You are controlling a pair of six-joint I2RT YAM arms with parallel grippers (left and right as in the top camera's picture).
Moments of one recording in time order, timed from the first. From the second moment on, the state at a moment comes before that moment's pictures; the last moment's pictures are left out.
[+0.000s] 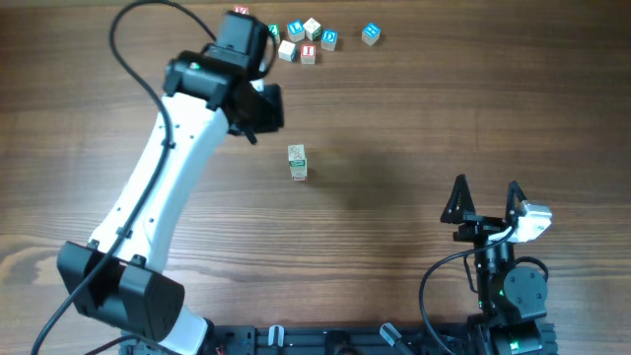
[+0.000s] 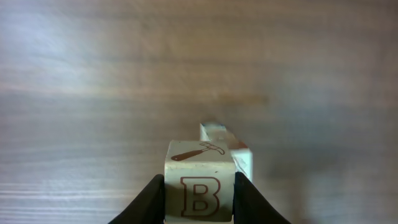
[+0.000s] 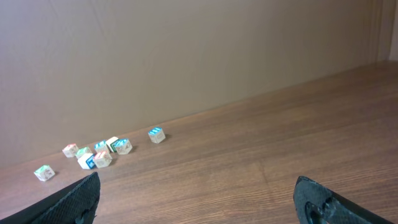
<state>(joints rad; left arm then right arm) -0.36 1.72 1.69 -1.21 0.03 -0.40 0.18 0.02 0.01 0.02 0.22 0.28</state>
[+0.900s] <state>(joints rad) -0.48 1.78 1.63 -1.20 0.03 -0.55 0.18 0.02 0.01 0.02 0.22 0.28</state>
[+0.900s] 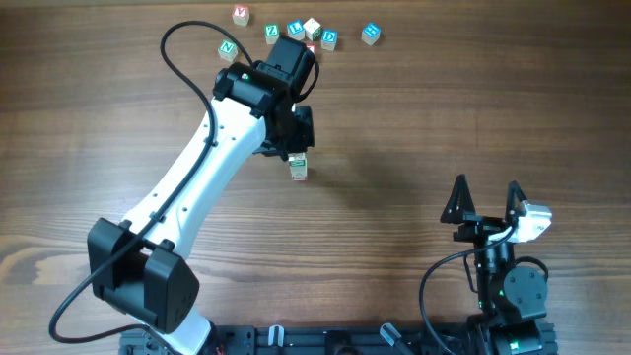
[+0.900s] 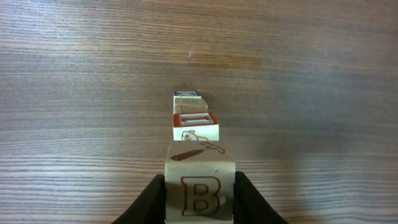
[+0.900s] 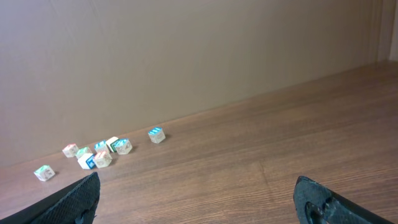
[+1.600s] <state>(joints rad) -0.50 1.78 1.58 -1.12 0.03 -0.58 0.18 0.02 0.01 0.02 0.22 0.28</state>
